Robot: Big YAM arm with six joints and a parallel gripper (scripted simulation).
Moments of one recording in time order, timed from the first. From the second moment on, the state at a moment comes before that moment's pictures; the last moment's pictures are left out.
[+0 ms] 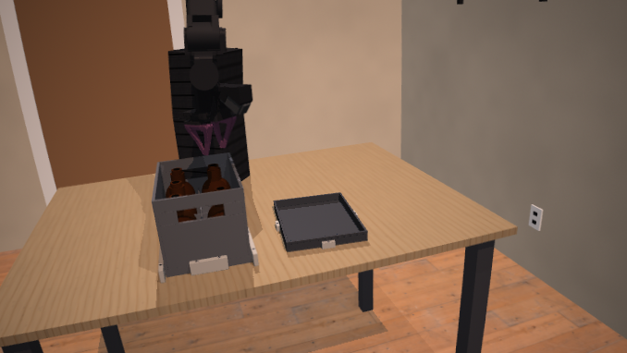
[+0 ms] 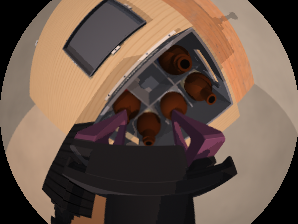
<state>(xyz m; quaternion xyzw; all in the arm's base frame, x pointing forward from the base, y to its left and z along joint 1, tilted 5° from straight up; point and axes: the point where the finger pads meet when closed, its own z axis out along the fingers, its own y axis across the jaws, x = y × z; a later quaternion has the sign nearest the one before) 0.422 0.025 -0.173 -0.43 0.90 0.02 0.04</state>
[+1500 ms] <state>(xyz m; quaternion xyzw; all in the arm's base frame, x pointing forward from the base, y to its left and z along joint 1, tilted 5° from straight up) 0.425 0.020 -0.175 -0.43 0.90 0.03 0.03</state>
